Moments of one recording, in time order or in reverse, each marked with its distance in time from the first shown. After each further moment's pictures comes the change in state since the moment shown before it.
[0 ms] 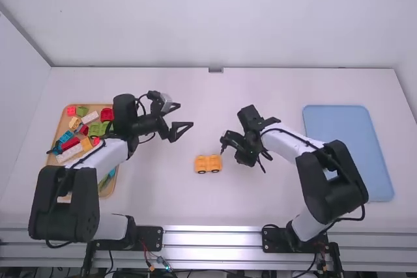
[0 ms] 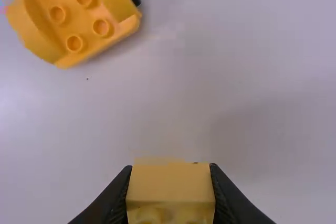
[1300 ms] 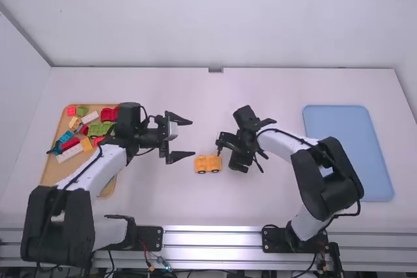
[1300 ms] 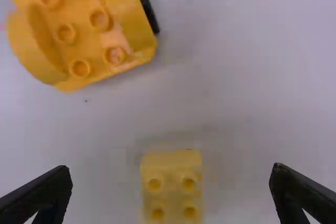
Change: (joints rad) left arm -0.056 -0.071 -0.013 -0.330 0.233 0.616; right arm -0.028 0.006 -0.012 0.103 -0.107 -0.140
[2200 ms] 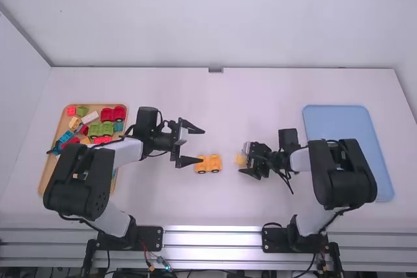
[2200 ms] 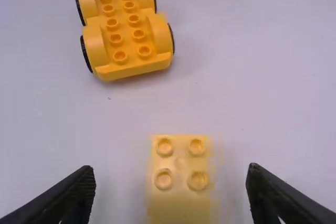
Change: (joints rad) left arm -0.065 0.256 -0.011 0.205 0.099 0.009; right arm -0.354 0.064 -0.429 0.650 -0.618 -0.253
